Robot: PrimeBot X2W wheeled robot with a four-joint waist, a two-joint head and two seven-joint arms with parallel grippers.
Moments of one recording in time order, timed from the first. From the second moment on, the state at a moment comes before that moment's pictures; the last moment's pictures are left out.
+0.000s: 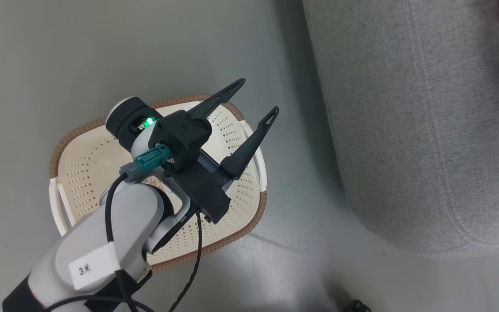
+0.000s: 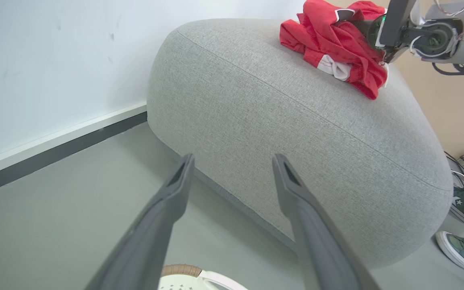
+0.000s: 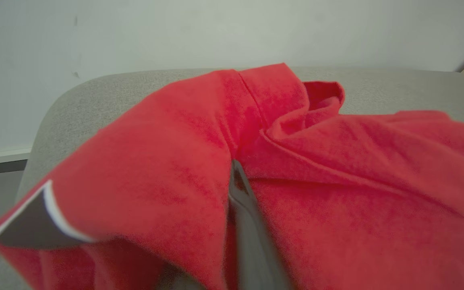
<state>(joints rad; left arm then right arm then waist) -0.79 0.33 -0.79 0.12 -0.57 -0.07 -0.04 -1.02 -0.50 0.19 0.73 0.50 0.08 -0.07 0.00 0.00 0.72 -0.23</state>
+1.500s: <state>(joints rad) -0.56 0.28 -0.72 0.39 -0.69 -0.06 -0.22 -0.64 -0.53 0.42 0.62 0.49 0.12 -0.22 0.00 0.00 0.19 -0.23</state>
